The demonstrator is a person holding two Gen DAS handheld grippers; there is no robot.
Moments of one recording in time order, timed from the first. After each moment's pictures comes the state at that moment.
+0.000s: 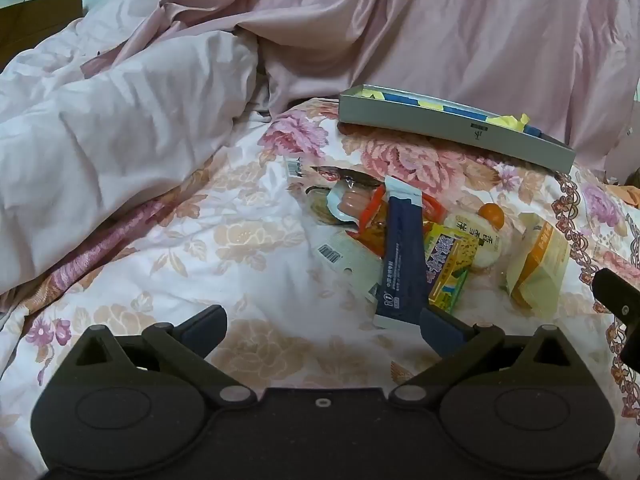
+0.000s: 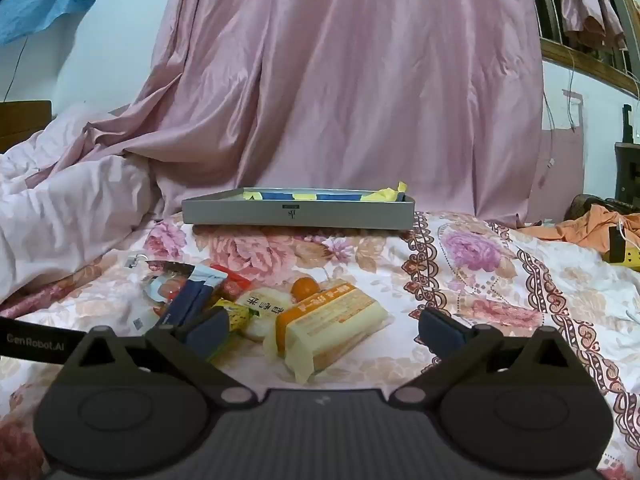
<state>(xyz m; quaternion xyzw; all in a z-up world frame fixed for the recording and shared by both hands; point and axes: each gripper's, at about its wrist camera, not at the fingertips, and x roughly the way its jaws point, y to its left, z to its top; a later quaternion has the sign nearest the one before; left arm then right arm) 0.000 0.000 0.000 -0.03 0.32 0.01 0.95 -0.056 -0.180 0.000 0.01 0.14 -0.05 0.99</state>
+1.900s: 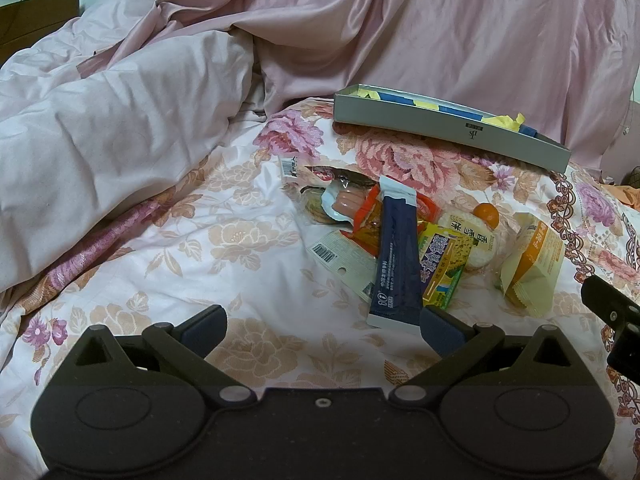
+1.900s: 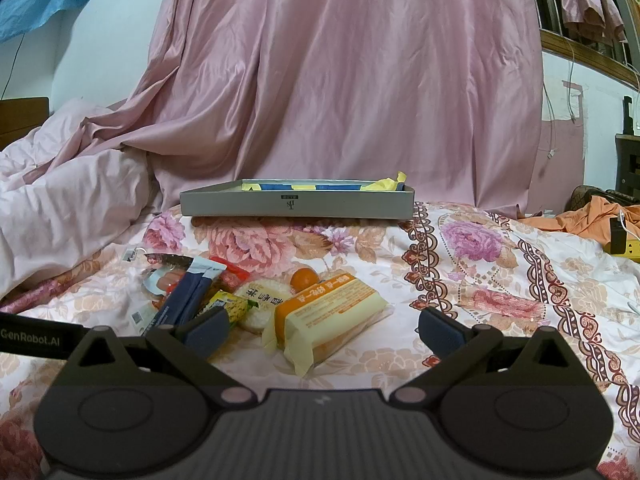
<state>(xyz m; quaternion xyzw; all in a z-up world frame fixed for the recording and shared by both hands) 0.003 -0.003 0.000 -0.03 0.32 0.01 0.95 -0.054 -0.181 0.000 0.01 0.16 -0.05 0.99</state>
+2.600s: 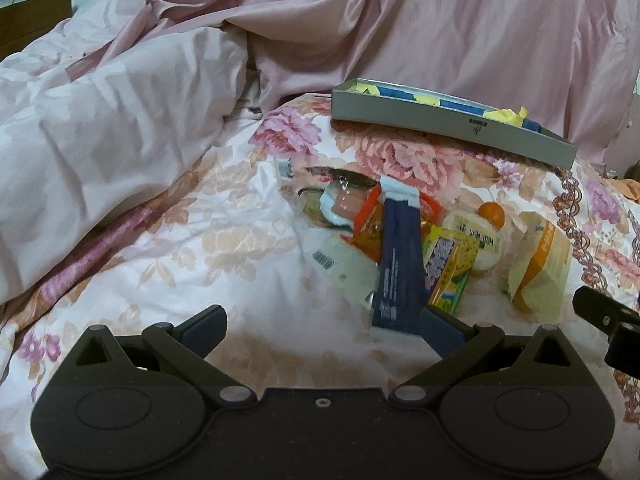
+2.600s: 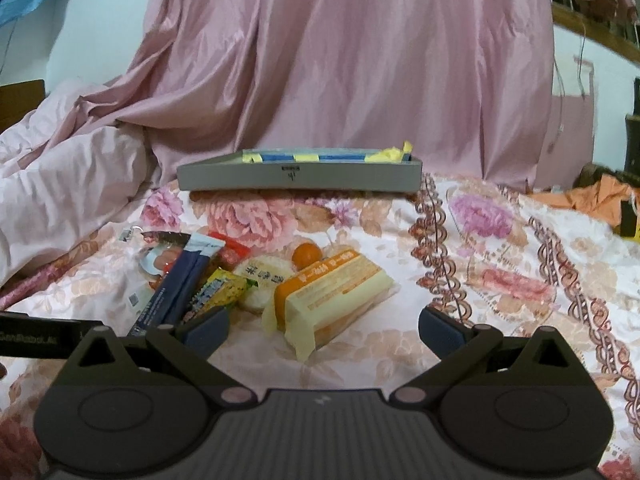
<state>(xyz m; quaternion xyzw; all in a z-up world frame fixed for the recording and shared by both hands) 0.021 -0.004 -0.001 -0.02 0.33 0.00 0.95 -0.031 -0.186 0.000 0.02 0.22 -0.04 0.97</state>
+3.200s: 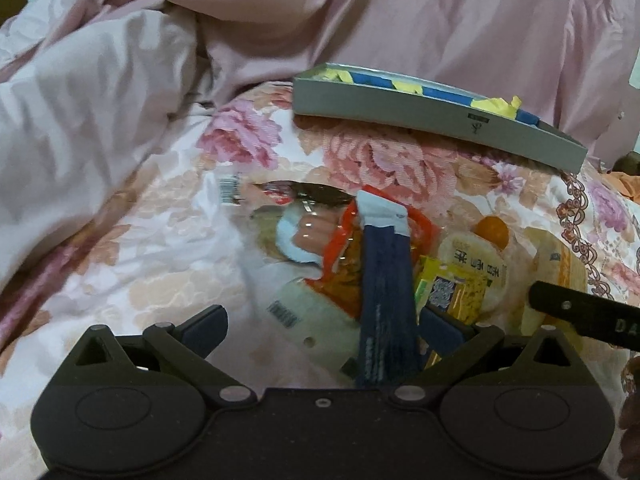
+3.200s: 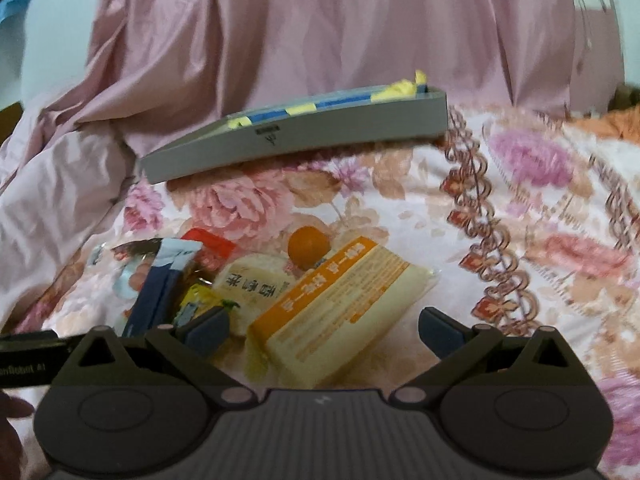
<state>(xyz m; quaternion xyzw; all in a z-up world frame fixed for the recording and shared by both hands) 0.105 -0.017 -0.016 -0.02 0.35 -0.05 0.93 0.070 -0.218 -0.021 0.12 0.30 0.00 0.95</state>
